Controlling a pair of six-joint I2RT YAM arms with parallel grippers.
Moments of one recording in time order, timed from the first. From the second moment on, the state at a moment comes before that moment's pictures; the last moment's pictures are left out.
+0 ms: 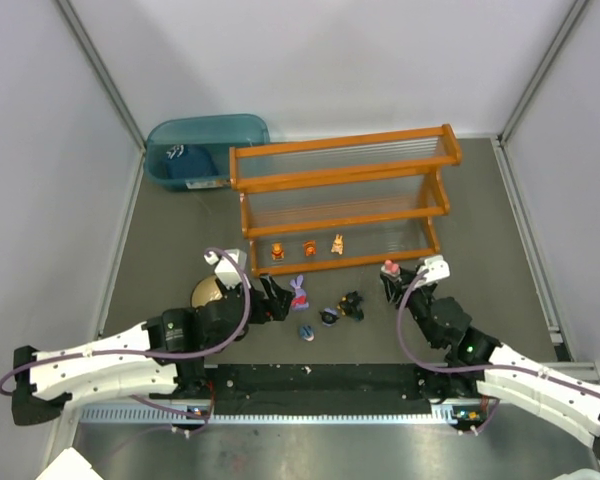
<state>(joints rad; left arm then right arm) -1.24 0.64 0.57 -0.46 -0.65 -0.95 0.92 0.44 0.06 0.29 0.57 0.20</state>
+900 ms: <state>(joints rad) -1.24 0.51 0.47 -0.39 -0.71 -0.91 0.73 1.10 0.06 0.91 0.30 0.13</state>
